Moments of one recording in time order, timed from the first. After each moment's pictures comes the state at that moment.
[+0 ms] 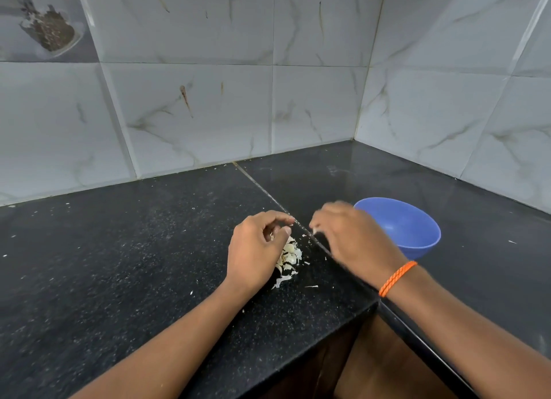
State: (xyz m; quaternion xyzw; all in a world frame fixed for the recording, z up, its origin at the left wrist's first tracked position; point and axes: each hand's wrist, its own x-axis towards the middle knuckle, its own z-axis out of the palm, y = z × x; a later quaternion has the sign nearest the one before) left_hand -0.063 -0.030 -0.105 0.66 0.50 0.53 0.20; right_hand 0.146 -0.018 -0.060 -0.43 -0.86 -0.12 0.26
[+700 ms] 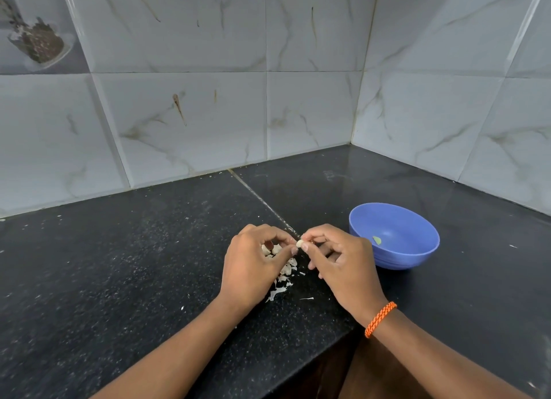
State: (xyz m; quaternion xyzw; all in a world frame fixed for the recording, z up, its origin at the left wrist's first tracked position) left_hand -0.058 -0.034 -0.102 0.70 0.51 0.49 0.15; right_hand 0.131 -0.043 -0.096 -0.45 -0.71 0.17 0.52
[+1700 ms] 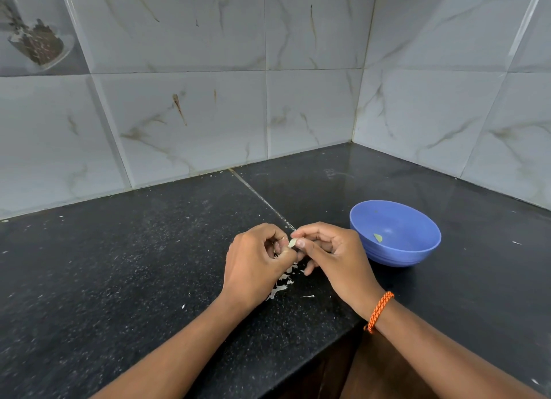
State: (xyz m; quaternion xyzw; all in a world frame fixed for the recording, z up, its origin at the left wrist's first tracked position) left_hand -0.053 -0.042 -0.097 0.68 0.52 0.49 0.17; right_hand 0.128 -0.029 -0.100 -0.40 -0.67 0.36 0.52
